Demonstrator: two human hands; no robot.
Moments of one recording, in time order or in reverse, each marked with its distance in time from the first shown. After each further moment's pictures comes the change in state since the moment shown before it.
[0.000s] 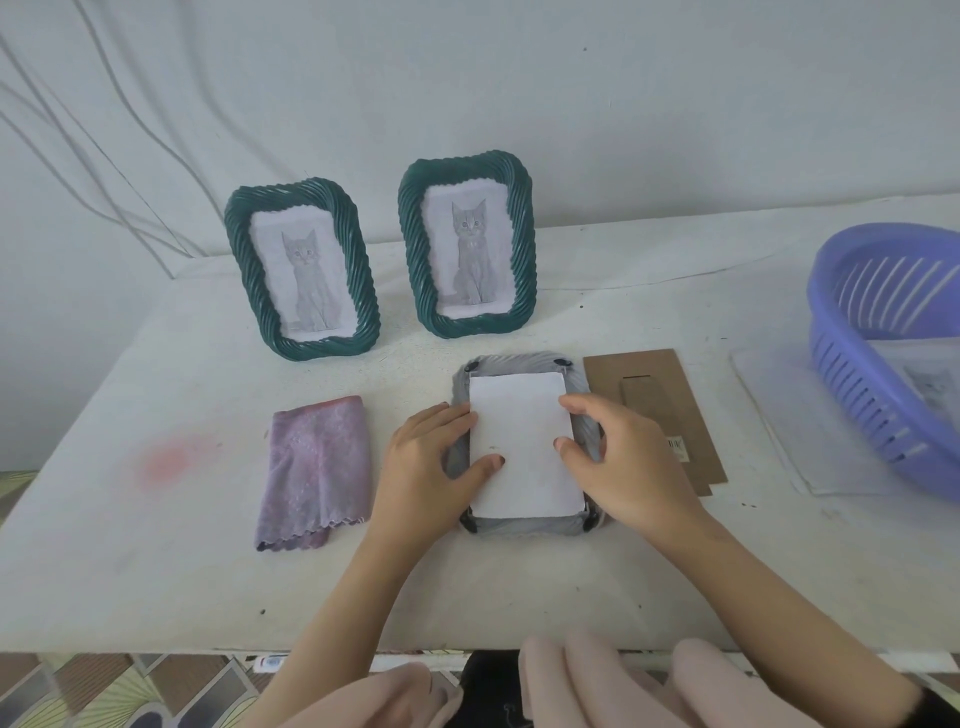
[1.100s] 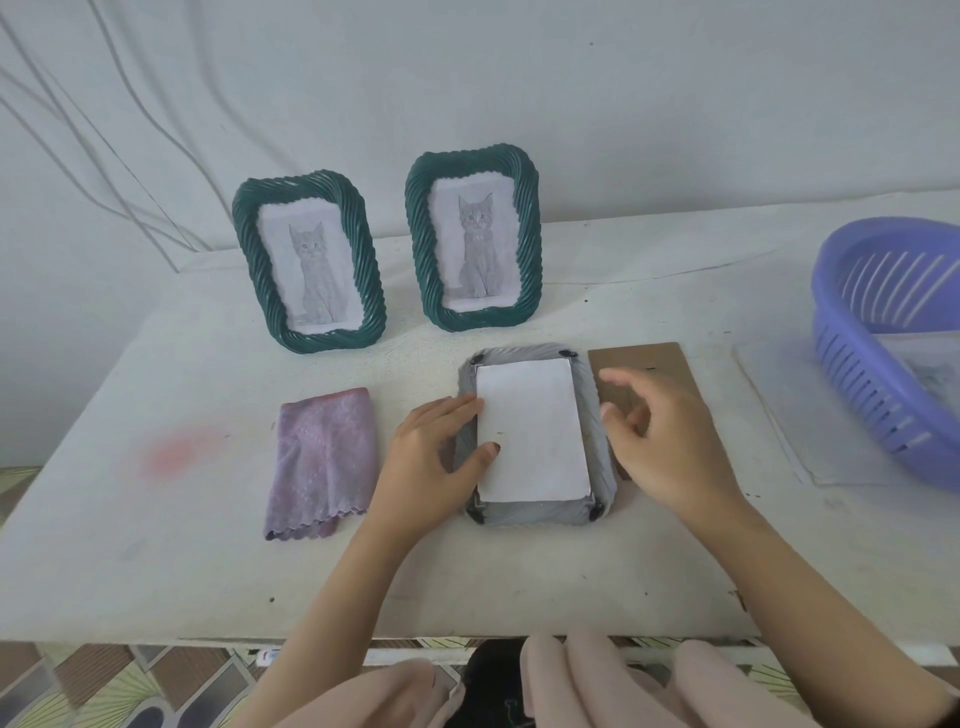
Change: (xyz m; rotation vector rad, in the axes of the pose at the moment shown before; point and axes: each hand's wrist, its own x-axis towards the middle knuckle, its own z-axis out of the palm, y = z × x) left_hand 0.000 -0.005 -0.008 -0.067 -0.082 0.020; right_hand 0.001 0.005 -0.017 -0.041 0.203 -0.018
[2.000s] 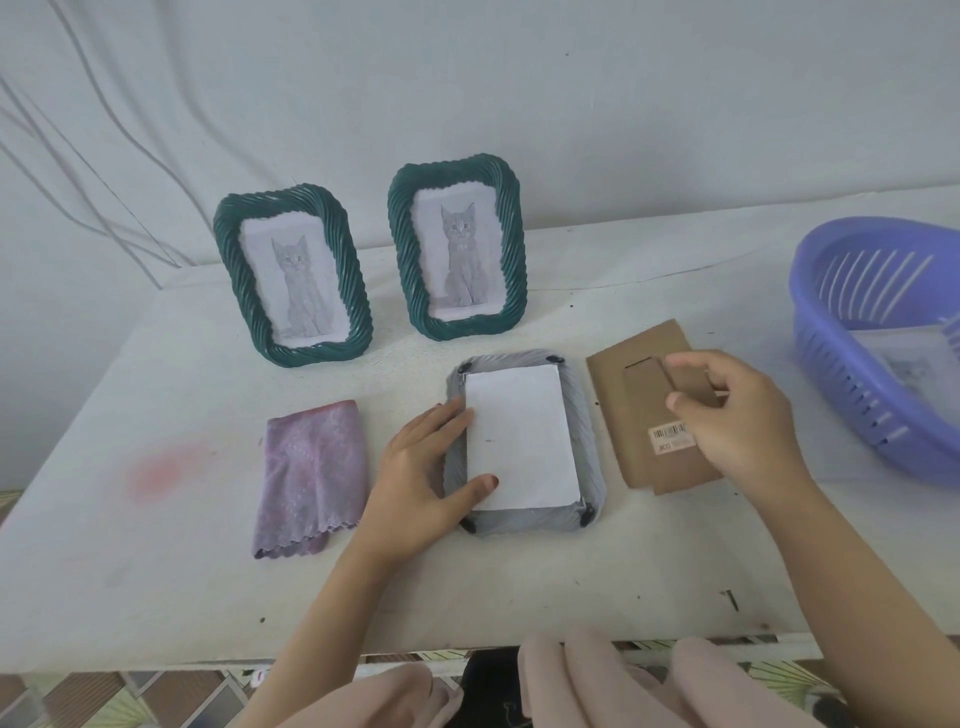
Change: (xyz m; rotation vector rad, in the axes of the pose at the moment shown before) left_hand -0.006 -0.007 -0.001 -0.059 -0.078 0.006; right_hand 0.012 0.024 -0.043 0.121 0.095 0.268
